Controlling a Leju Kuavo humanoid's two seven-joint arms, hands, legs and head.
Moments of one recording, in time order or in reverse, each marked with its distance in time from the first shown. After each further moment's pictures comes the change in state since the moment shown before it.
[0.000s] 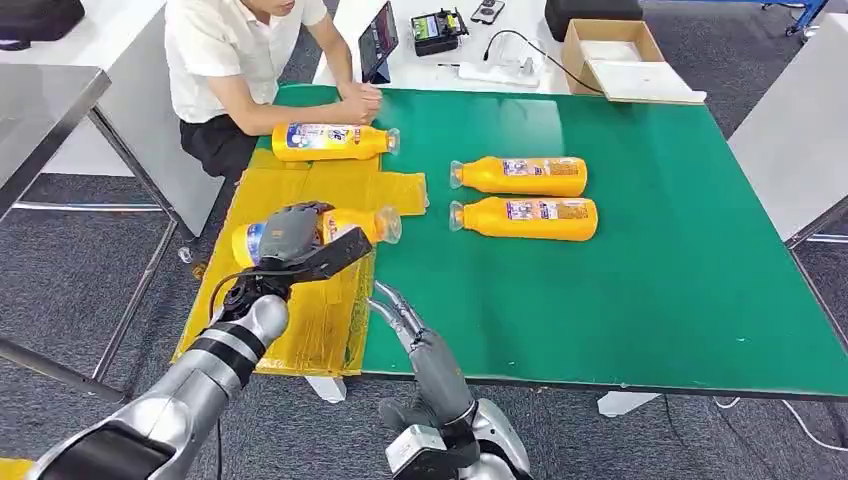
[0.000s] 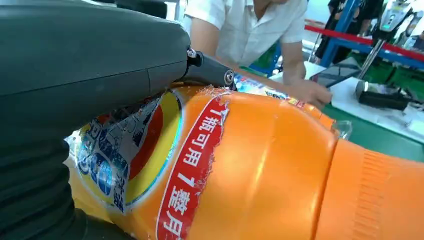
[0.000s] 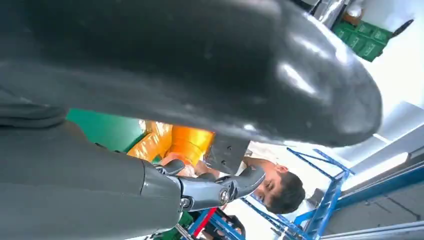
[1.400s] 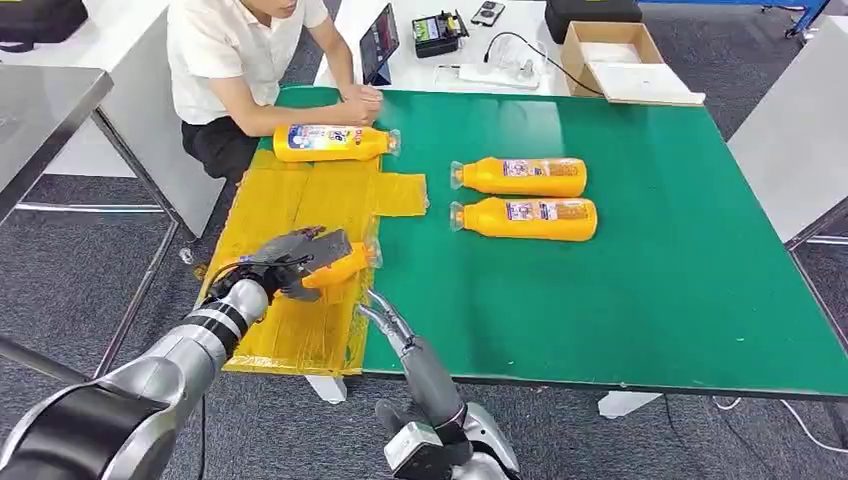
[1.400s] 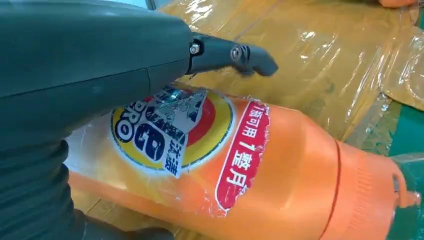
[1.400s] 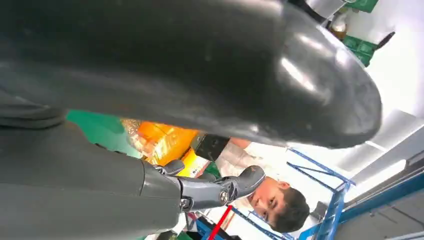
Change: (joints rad) left arm -0.155 0.018 0.085 0.362 0.092 -0.327 -0.010; right arm -0.030 0.016 0.049 0.104 -0.114 0.000 -0.061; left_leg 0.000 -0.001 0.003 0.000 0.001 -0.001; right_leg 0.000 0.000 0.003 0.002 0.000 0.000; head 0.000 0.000
